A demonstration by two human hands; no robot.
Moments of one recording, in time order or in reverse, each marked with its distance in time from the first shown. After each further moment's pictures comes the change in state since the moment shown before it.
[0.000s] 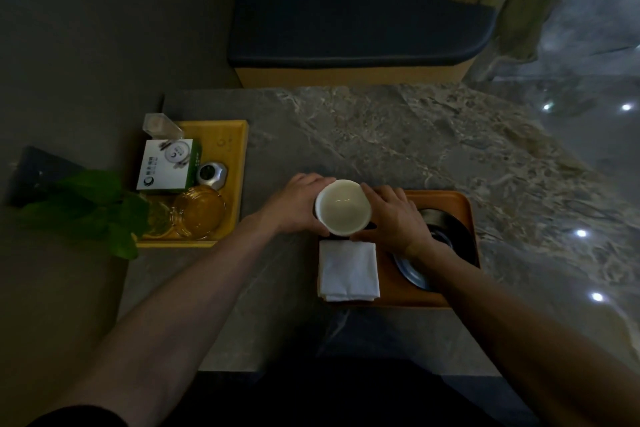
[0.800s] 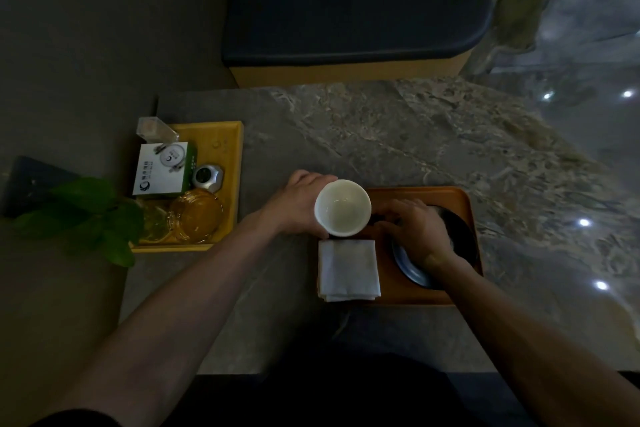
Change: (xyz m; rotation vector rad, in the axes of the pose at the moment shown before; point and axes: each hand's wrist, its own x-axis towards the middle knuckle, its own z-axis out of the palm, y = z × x) left_hand 0.005 0.008 -0.003 0.017 -0.082 -0.008; right_hand -0.027 0.025 -0.001 0.236 0.141 0.076
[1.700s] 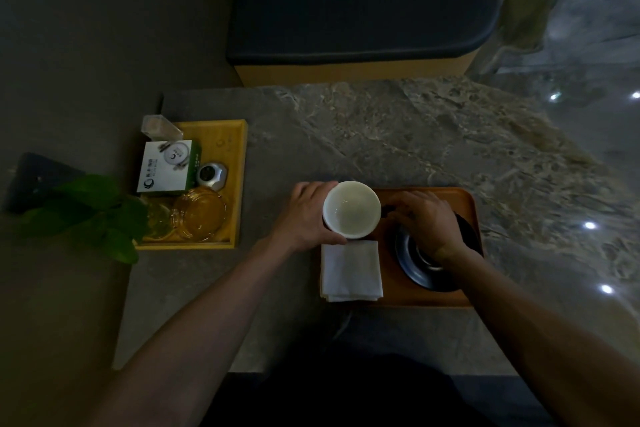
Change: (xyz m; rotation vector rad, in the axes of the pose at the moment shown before) left_hand -0.013 0.005 0.037 -0.121 0.217 -0.066; right_hand 0.008 0.003 -0.017 -0.056 -0.035 0.019
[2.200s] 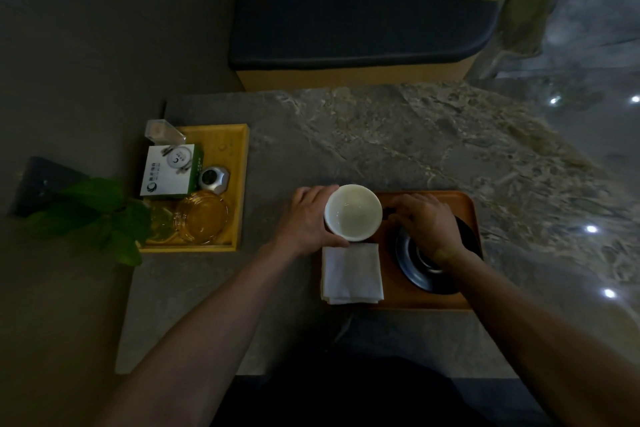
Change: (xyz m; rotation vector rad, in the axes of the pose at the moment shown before) left_hand 0.000 -0.002 0.007 0.011 0.044 -0.004; right_hand 0.002 0.001 0.002 -0.018 0.035 0.000
